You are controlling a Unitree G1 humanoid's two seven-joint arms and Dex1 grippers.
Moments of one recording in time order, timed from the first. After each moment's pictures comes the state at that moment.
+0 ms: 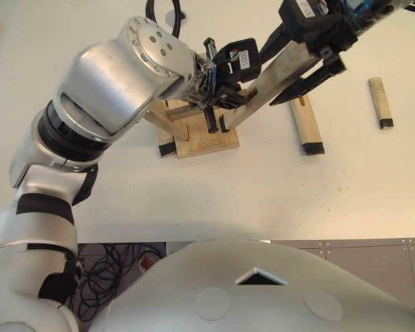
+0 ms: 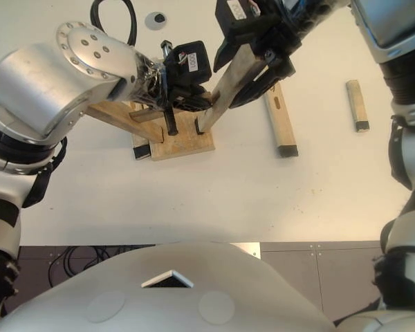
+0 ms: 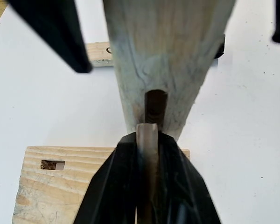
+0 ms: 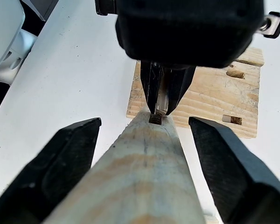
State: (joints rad) left arm -0.87 0.54 -0.59 -0.40 -0.38 1.29 -0.75; right arm -1.13 -0.78 0.67 0.11 0.28 0.45 1.61
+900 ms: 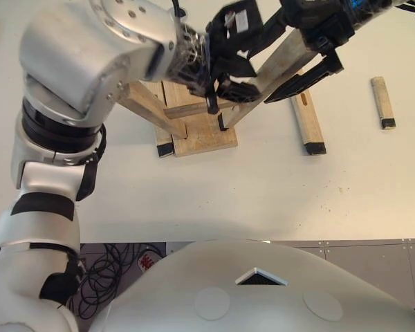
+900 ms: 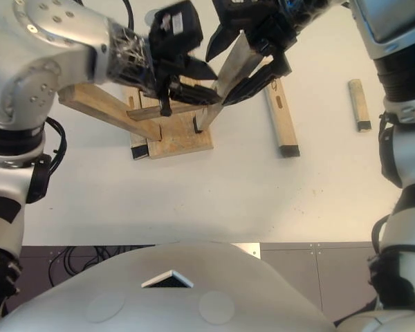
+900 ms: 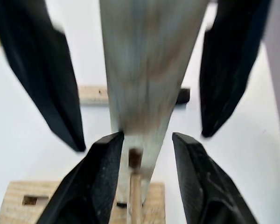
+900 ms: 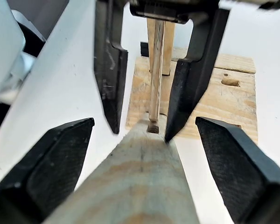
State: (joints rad) left arm -0.92 0.50 -0.33 -0.35 -0.55 1.29 -0.86; right arm -1.12 -0.75 0.59 0.14 0.32 0.53 1.61
